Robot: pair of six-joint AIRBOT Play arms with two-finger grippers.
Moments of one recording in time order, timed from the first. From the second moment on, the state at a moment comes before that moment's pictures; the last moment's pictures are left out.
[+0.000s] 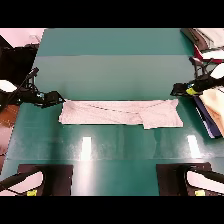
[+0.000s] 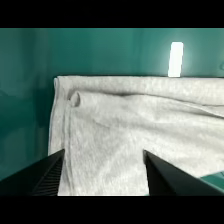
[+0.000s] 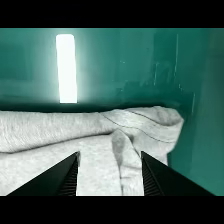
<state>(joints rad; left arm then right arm) 0.16 -1.22 0.94 0.98 -1.06 -1.29 -0.12 -1.30 1.20 -1.34 1.21 1.50</state>
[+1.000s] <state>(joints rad) -0.11 -1.22 0.96 0.83 -1.15 -1.30 -0.58 -1.56 1.05 -0.88 1.44 0.92</state>
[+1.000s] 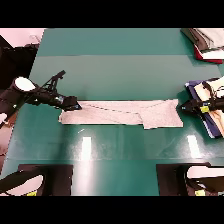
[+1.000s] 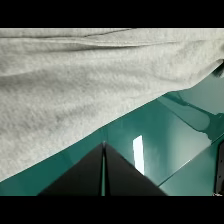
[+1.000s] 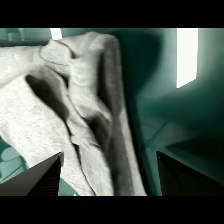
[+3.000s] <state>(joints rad) -0.66 -1.98 1.74 0.83 -0.97 -1.48 0.16 -1.45 1.80 -0.90 1.63 1.39</state>
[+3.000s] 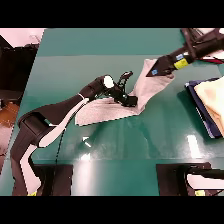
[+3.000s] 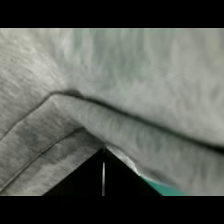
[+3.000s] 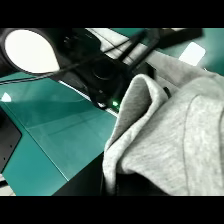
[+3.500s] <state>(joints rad) -0.50 -1.86 1.75 1.09 -1.18 -1.49 0.32 -1.58 1.99 -0.94 1.64 1.43</state>
